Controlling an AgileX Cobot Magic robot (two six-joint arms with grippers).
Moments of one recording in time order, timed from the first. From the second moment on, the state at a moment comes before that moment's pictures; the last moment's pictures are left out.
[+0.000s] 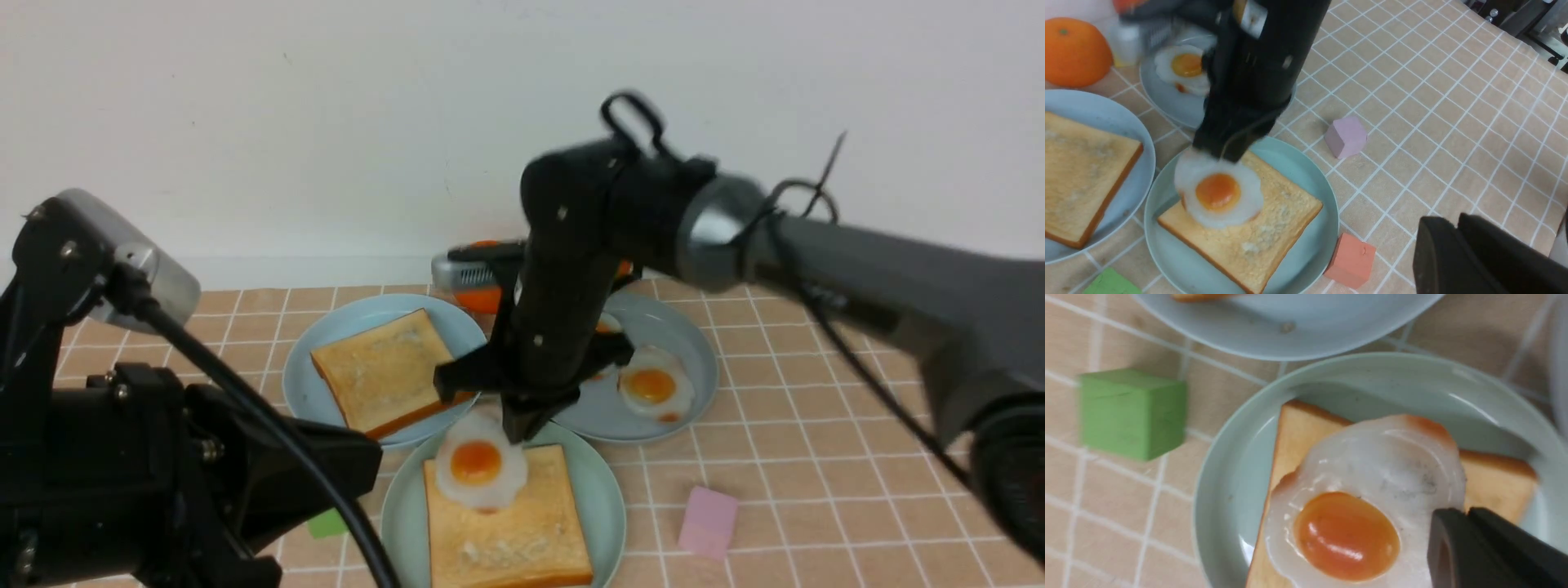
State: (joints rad) right arm 0.66 2.17 -1.92 0.18 1.15 0.24; left arm -0.40 0.84 -0.71 -0.80 0.63 0.70
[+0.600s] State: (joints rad) right arm 0.66 2.16 -1.76 0.20 1.05 0.24; left arm -0.40 0.84 -0.71 -0.80 0.61 0.70
